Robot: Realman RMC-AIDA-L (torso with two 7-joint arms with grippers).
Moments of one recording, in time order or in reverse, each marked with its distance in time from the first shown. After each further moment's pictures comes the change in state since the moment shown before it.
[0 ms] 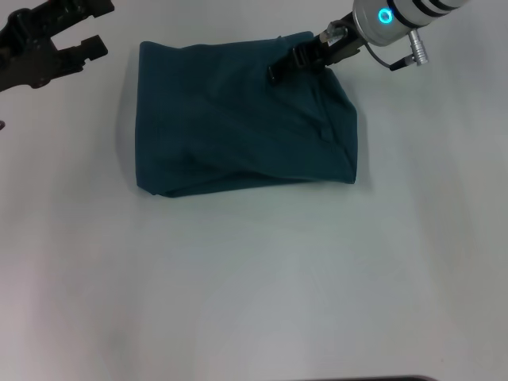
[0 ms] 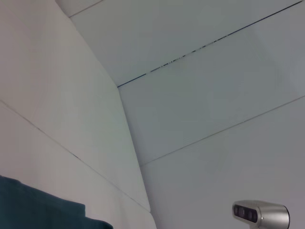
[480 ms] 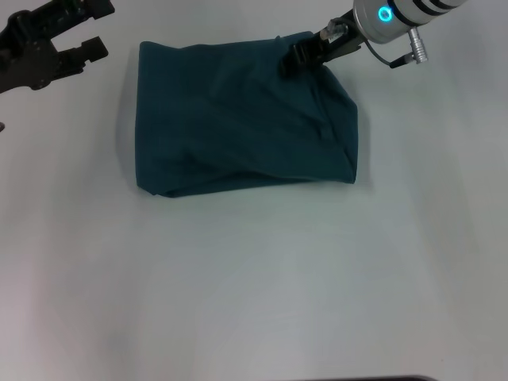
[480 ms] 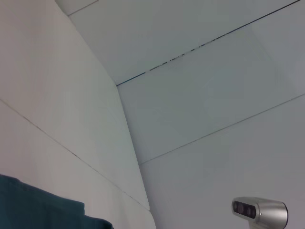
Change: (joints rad) left arm 0.002 0.000 -0.001 0.000 0.001 0.006 0.002; right arm -0.001 0.000 -0.008 0.000 -0.001 0.022 0.004
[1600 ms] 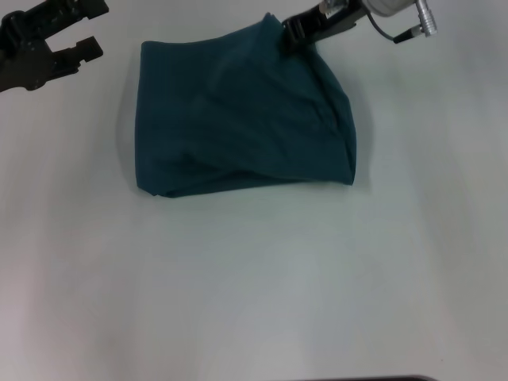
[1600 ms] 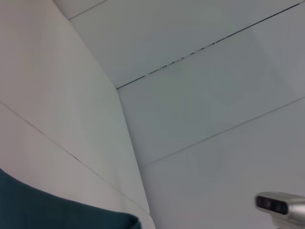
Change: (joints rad) left arm 0.008 0.002 -0.008 0.000 -0.006 0.002 0.004; right arm -0.031 0.002 -0.001 -0.208 0.029 -0.183 0.015
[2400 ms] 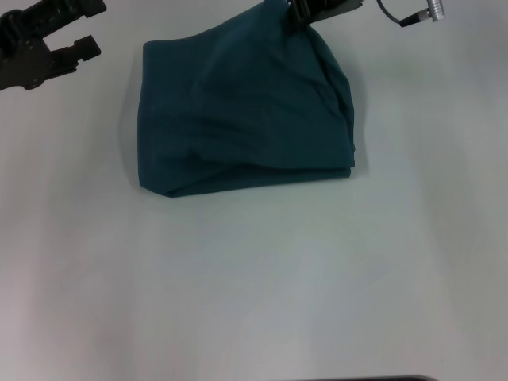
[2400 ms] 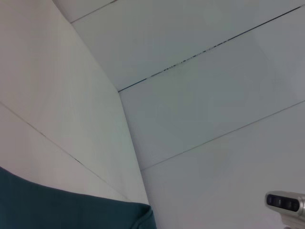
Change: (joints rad) left arm 0.000 0.001 -0.001 0.000 -0.001 -0.005 -0.001; right arm -0.025 -0.007 0.001 -0.047 0.018 0.020 0.001
